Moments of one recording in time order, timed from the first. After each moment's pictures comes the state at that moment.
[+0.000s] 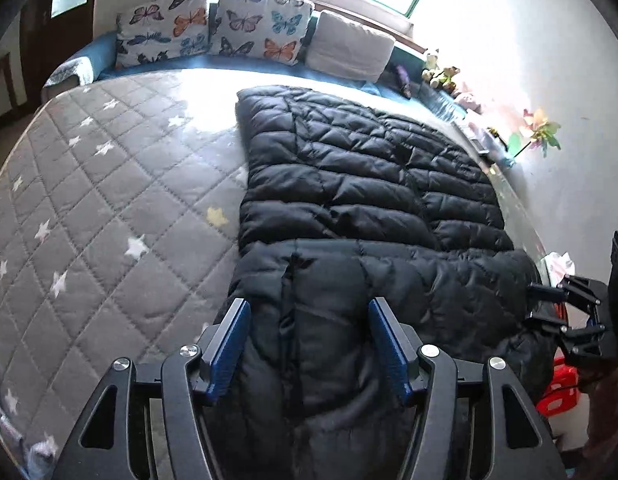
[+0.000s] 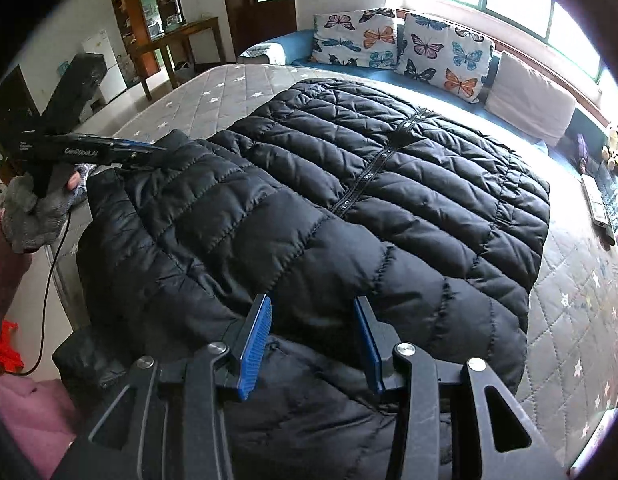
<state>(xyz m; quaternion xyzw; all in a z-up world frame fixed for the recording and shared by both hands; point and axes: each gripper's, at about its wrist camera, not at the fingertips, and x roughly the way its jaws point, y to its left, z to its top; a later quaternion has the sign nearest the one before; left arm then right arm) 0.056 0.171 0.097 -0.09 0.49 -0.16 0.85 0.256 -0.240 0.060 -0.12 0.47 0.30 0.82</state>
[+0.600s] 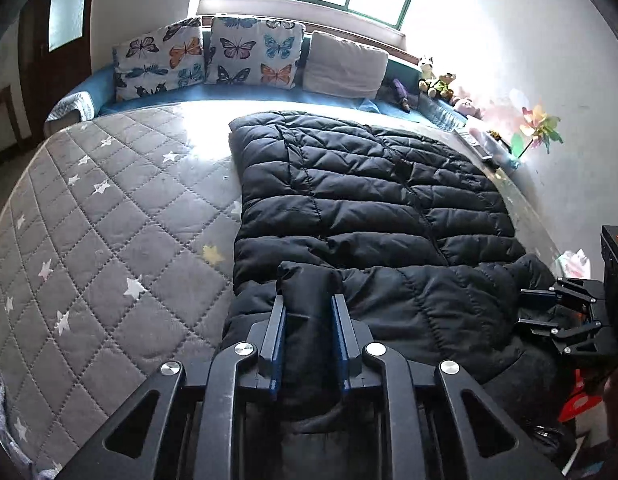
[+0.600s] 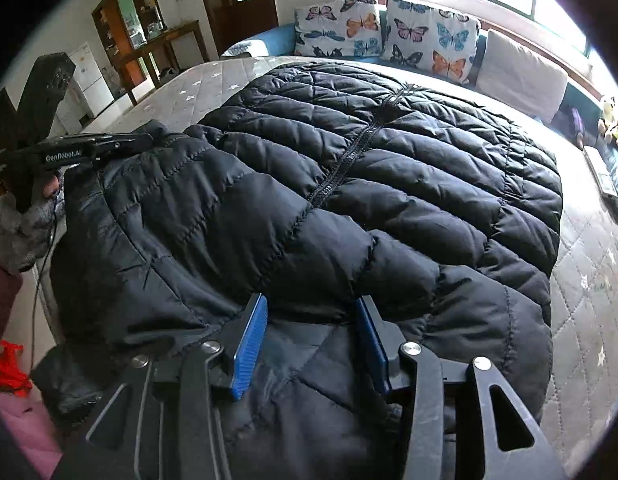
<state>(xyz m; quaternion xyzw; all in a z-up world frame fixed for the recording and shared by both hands) 0.061 0.155 0.102 -0.05 0.46 -0.15 0.88 0.277 -0.241 0.033 -0.10 0.49 0.28 0.82</state>
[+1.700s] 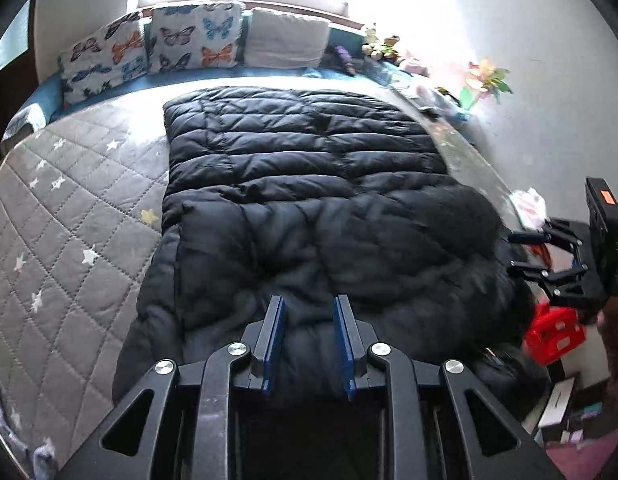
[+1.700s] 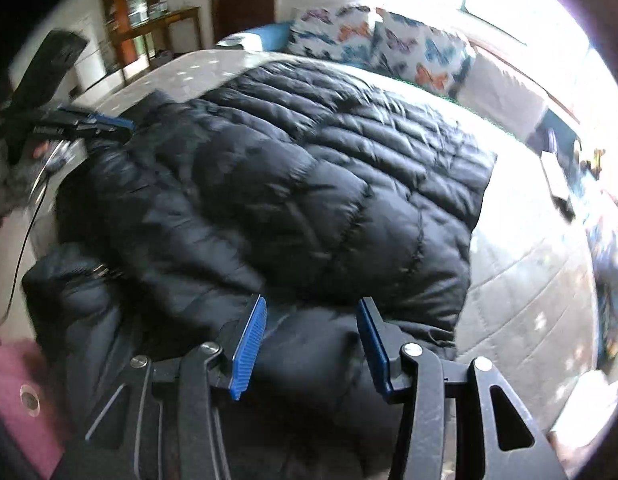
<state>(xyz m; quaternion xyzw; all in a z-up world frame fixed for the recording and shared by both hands) 0.000 0.123 0.121 -0.01 0.49 -0.25 0.84 0.215 -0.293 0.063 -0.18 0.46 0.26 0.83</state>
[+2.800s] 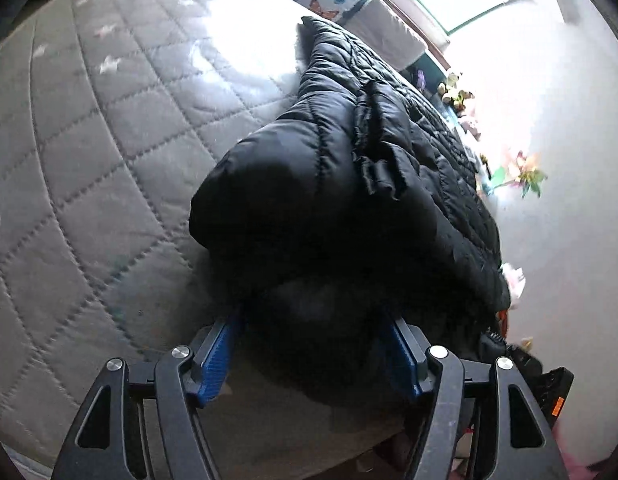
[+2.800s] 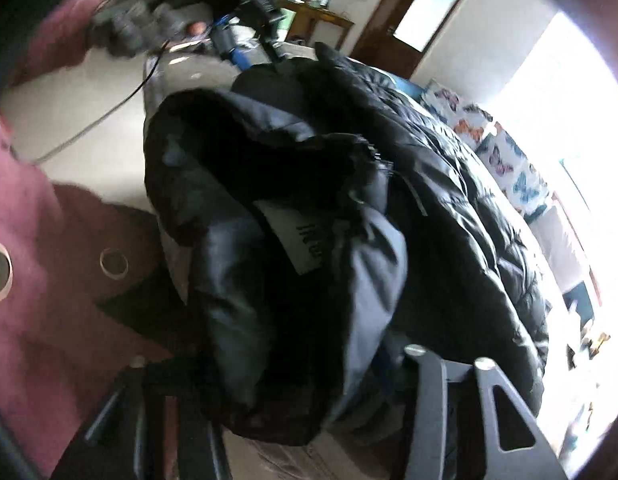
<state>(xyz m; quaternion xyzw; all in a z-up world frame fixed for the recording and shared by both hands) -0.074 0.238 0.050 -0.27 0.55 -0.16 0.77 0.103 -0.223 0.014 -0.35 0.32 0.40 0.79</state>
